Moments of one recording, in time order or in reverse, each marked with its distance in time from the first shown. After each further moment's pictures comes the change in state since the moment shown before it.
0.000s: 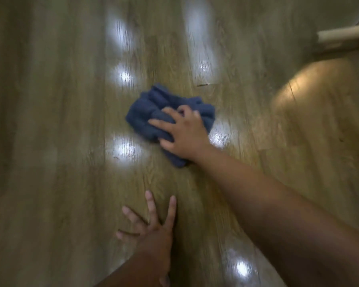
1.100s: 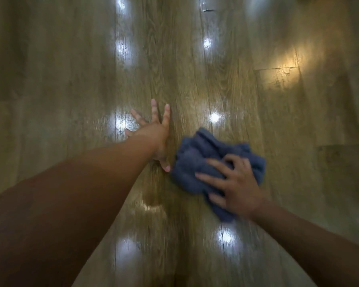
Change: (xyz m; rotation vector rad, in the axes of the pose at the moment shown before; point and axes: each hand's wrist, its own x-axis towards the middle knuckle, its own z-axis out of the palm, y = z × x) left_hand -0.028 -0.036 0.017 0.036 0.245 0.262; right_hand -0.352 -0.080 -0.003 0.075 -0.006 -0.129
